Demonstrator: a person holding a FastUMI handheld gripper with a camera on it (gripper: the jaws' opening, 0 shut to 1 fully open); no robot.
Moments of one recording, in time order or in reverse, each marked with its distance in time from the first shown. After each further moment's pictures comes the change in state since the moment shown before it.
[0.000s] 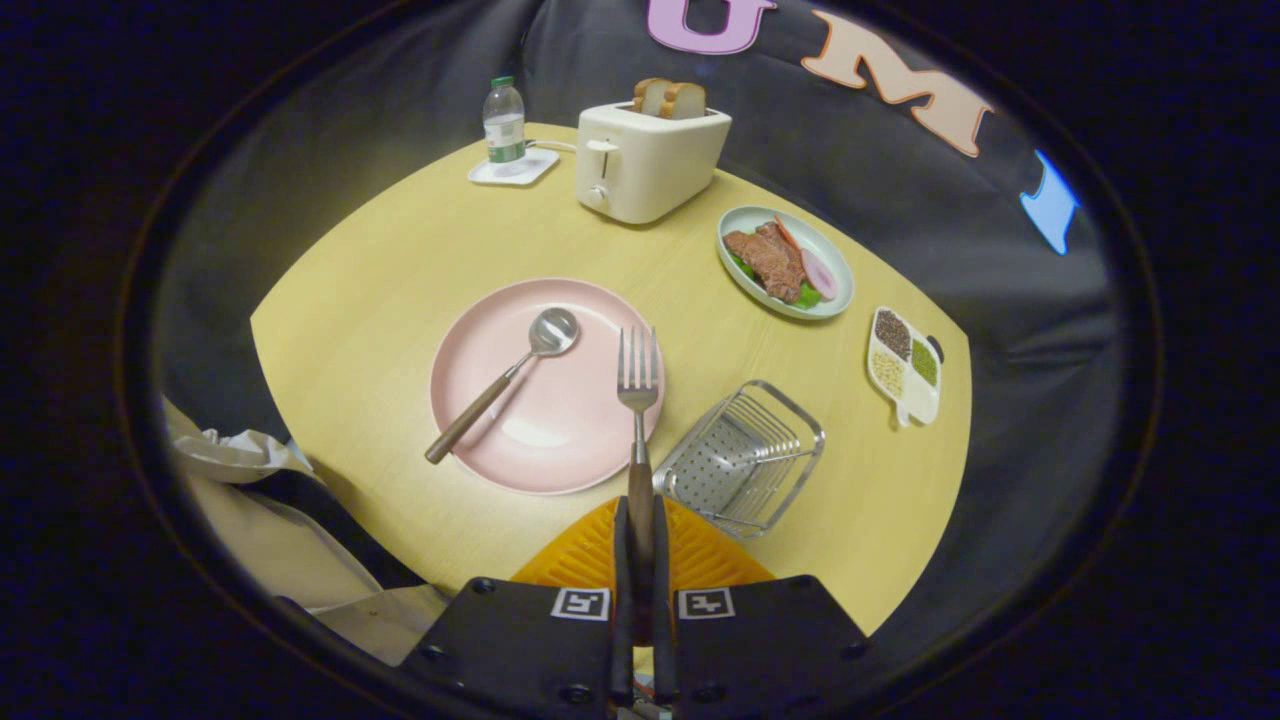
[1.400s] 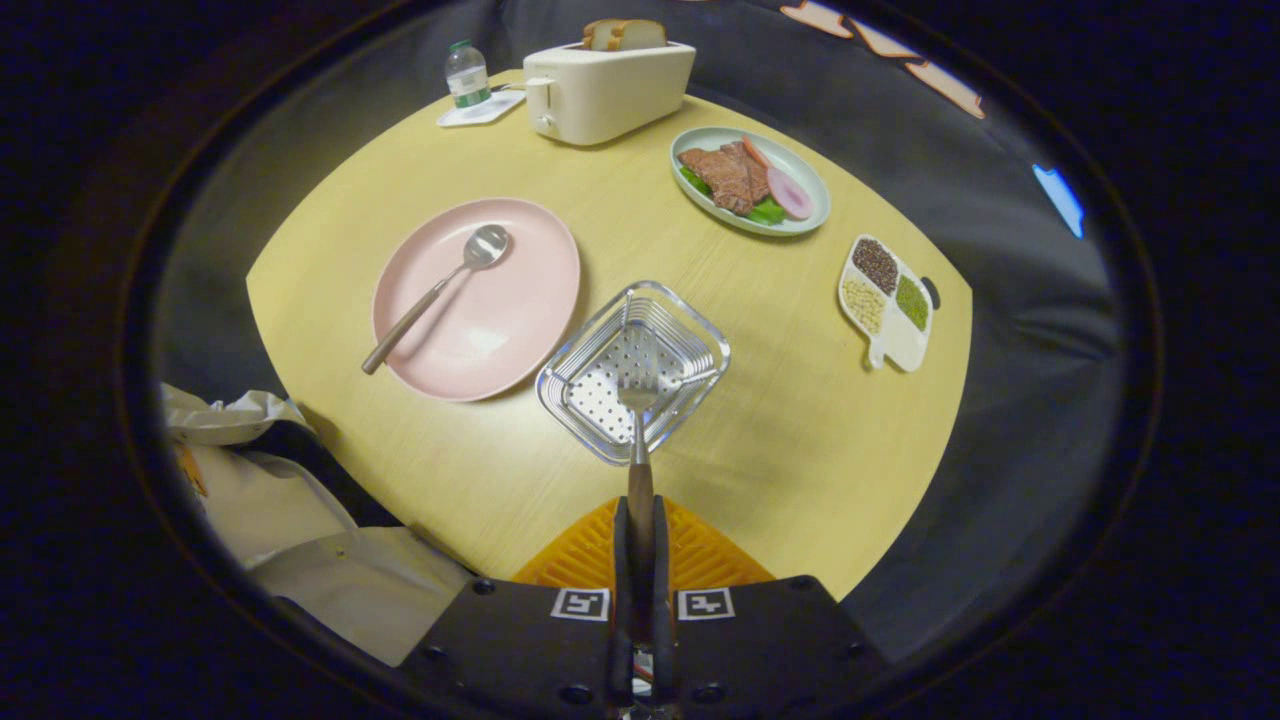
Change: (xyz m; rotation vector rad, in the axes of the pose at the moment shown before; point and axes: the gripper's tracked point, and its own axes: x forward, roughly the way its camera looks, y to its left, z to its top) arm 0.001 -0.070 -0.045 -0.032 0.262 0.050
